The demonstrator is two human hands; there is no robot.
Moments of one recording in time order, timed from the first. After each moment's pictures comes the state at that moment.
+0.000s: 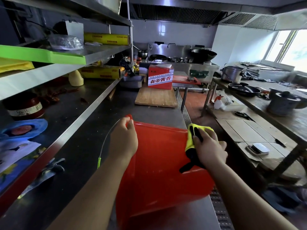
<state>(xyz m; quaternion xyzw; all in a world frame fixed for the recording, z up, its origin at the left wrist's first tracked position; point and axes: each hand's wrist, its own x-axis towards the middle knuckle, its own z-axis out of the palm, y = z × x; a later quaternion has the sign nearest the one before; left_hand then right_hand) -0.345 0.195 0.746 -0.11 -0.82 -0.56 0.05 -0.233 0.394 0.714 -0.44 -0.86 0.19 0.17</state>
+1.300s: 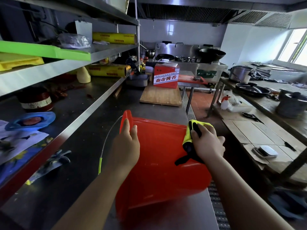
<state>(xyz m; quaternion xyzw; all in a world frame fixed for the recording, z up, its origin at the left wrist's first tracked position) -0.292 0.180 0.743 -0.16 -0.86 -0.48 0.05 -0.231 0.397 0.717 -0.42 -0.87 0.20 0.18</state>
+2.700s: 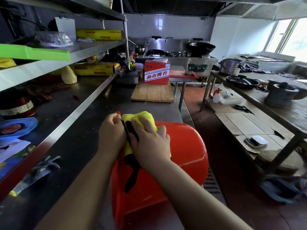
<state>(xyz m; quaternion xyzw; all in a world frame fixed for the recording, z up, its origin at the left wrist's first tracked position) -0.345 0.204 0.752 -0.07 -0.84 -0.54 0.06 -0.258 0.278 0.739 -0.14 -0.95 0.15 0.21</state>
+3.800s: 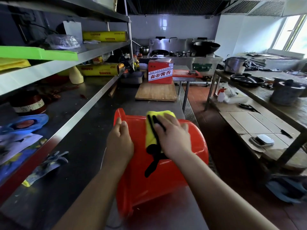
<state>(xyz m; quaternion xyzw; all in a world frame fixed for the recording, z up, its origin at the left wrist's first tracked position) -0.285 0.190 0.741 -0.11 -0.81 -0.57 0.06 -0.234 0.325 0.736 -0.22 -0.93 0.20 0.22</state>
